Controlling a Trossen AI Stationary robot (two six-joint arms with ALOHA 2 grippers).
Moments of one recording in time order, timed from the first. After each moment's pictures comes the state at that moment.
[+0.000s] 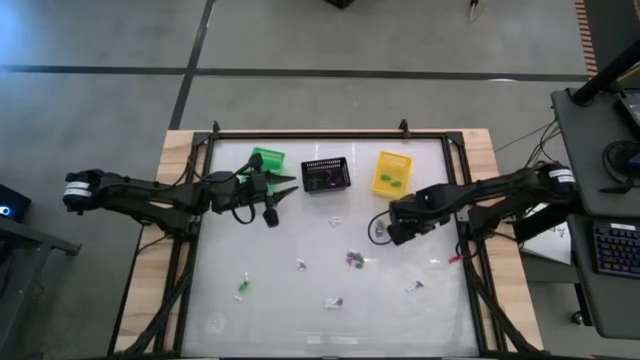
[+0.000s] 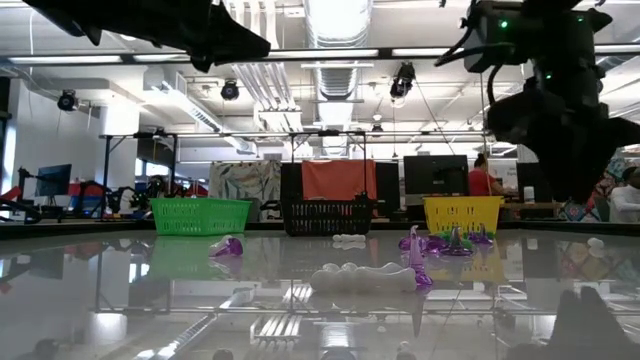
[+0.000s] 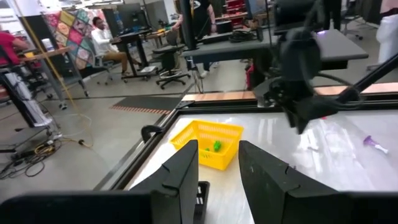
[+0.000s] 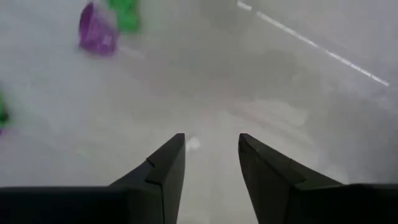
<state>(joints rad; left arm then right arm) 0.02 1.05 0.58 0.38 -0.30 0.15 0.03 1.31 0.76 -0.93 -0.10 1.17</state>
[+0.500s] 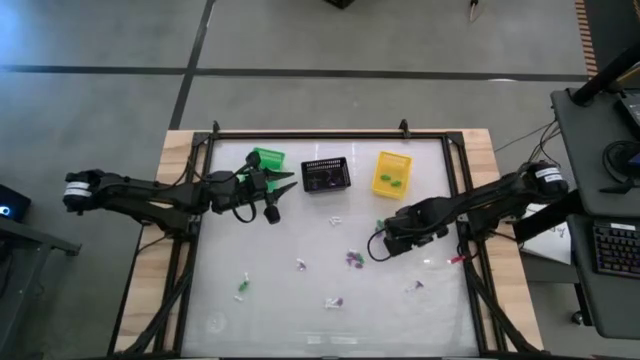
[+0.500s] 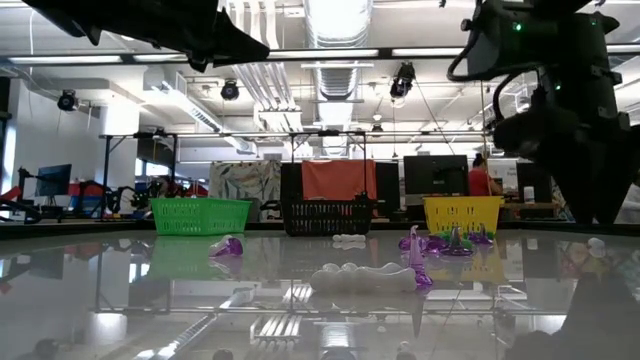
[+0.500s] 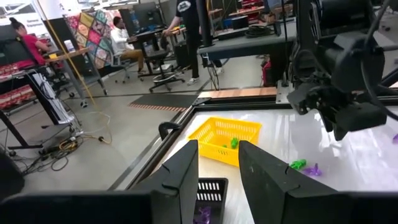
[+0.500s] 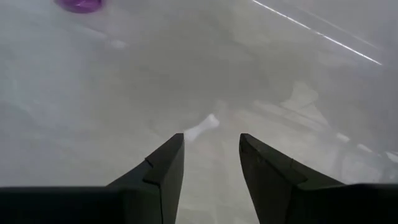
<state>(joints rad) 0.03 1.05 0.58 0.38 -0.36 0.18 0.16 1.42 0.76 -0.87 -0.11 1.34</state>
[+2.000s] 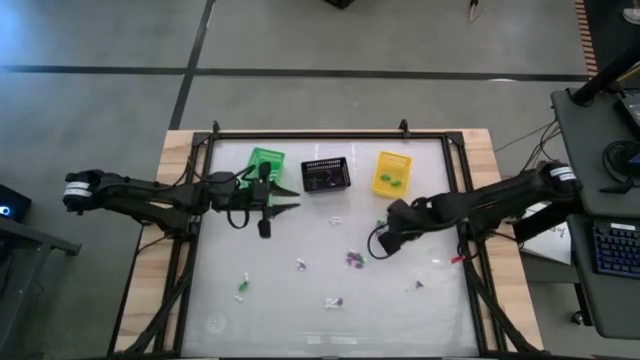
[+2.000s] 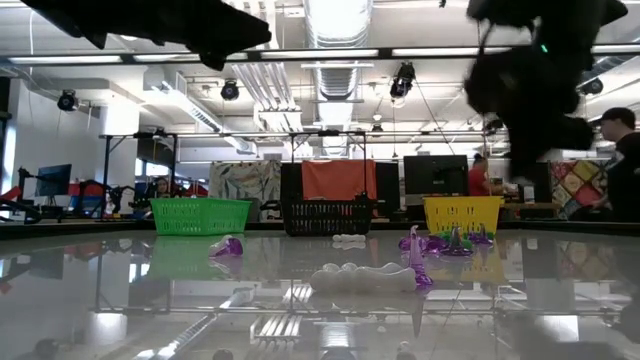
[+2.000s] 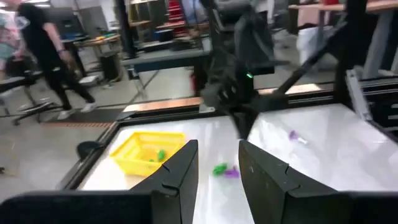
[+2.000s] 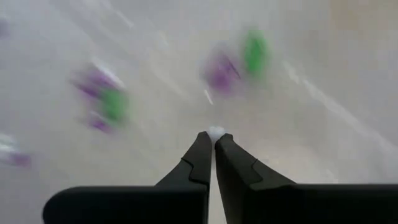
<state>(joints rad) 0.03 1.05 0.57 0.38 -0.03 0.14 0.16 1.28 0.75 -0.65 0.06 1.08</state>
